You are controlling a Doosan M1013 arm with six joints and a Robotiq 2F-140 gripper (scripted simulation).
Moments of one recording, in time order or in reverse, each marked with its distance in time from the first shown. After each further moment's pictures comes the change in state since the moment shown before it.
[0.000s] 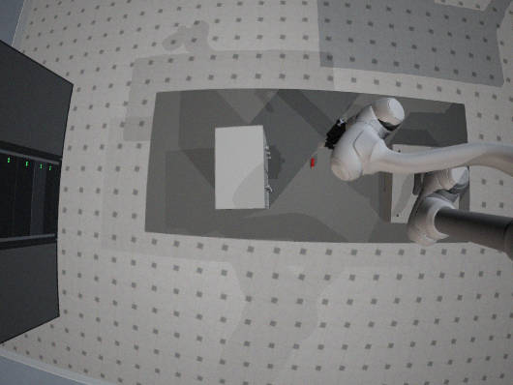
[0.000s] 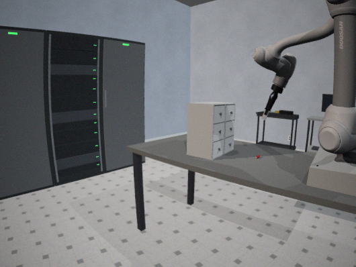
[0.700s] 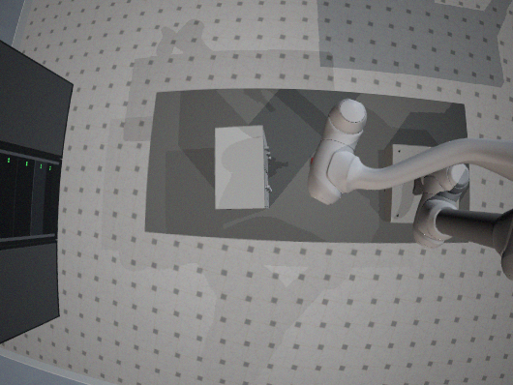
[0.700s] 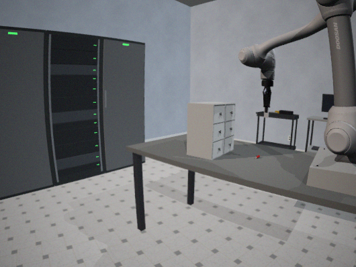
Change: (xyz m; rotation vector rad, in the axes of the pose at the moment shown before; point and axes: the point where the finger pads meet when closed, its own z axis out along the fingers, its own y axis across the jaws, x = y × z) arm -0.003 -0.013 -0.019 -0.029 -0.395 0.026
